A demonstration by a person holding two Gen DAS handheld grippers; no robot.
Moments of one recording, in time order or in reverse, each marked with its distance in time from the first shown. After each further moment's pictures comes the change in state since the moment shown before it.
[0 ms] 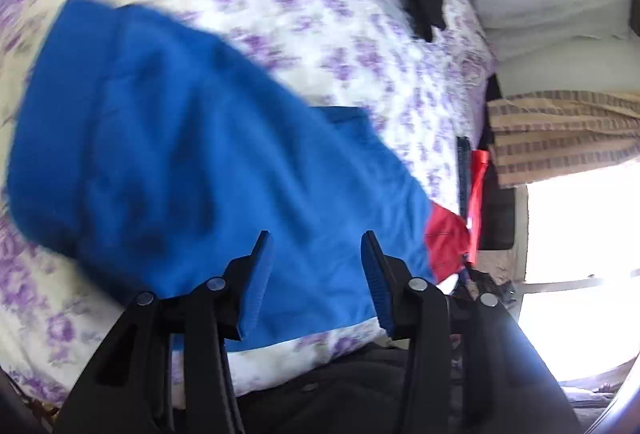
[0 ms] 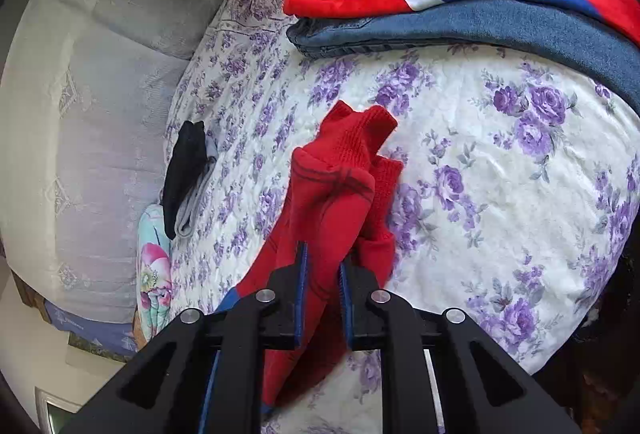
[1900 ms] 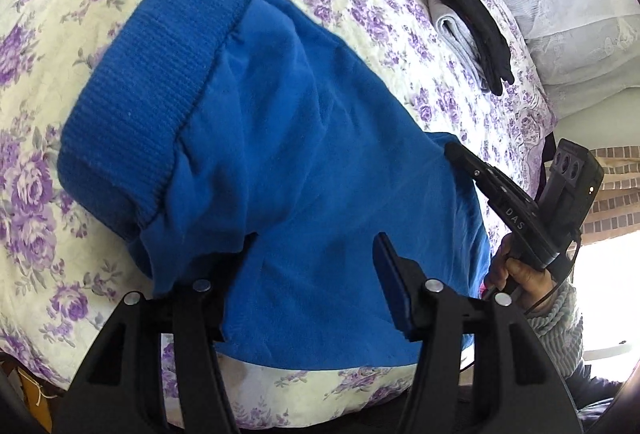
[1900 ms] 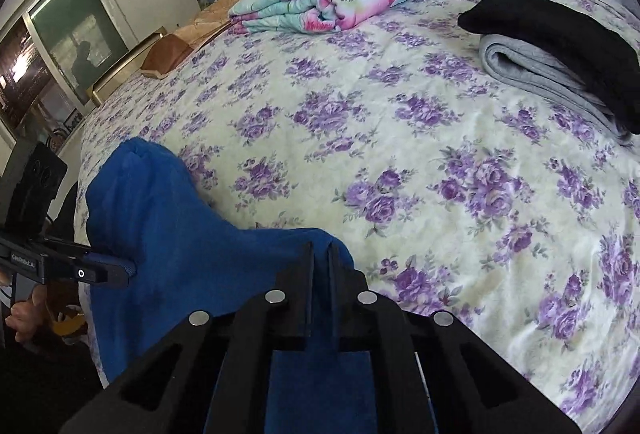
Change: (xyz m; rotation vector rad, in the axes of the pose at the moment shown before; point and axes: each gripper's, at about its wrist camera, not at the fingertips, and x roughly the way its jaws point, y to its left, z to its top) left arm -0.005 0.038 -0.025 -0.154 -0.203 0.237; right arm 0.228 0.291 -0.165 -1.330 0.591 0.245
